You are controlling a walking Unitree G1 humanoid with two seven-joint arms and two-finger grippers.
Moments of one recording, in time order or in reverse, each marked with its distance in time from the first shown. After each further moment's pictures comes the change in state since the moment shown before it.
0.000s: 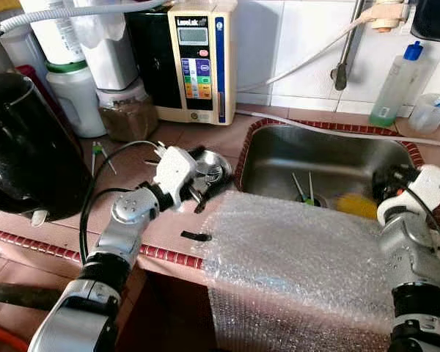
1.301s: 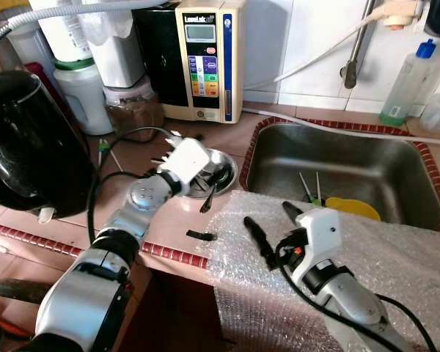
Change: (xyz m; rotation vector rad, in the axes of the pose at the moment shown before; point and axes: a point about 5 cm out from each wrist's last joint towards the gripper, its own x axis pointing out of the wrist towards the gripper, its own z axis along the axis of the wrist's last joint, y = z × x) left arm 0.027 0.005 0.005 0.267 0.118 0.039; right arm -0.158 0.108 -0.035 -0.234 0.094 0.816
